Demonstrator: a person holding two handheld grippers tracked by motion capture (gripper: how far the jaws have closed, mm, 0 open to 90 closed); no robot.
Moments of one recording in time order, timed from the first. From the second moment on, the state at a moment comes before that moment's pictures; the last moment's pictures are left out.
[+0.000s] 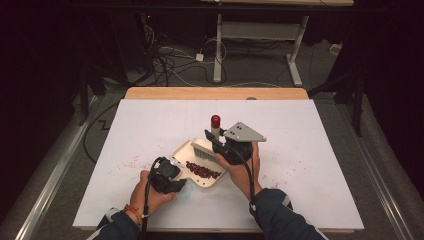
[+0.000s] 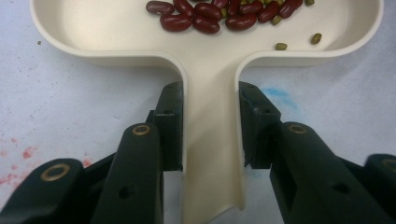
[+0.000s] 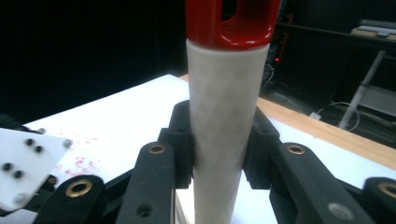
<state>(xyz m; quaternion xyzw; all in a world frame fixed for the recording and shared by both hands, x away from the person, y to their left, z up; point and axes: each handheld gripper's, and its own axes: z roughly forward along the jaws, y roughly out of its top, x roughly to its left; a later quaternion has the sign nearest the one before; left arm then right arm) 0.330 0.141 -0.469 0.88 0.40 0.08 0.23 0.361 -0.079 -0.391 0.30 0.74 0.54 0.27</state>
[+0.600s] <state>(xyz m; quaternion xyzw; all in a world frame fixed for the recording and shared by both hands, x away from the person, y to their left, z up) 0.338 0.146 -0.465 0.87 0.42 0.09 0.23 0.341 -0.046 -0.392 0.28 0.75 0.55 0.23</state>
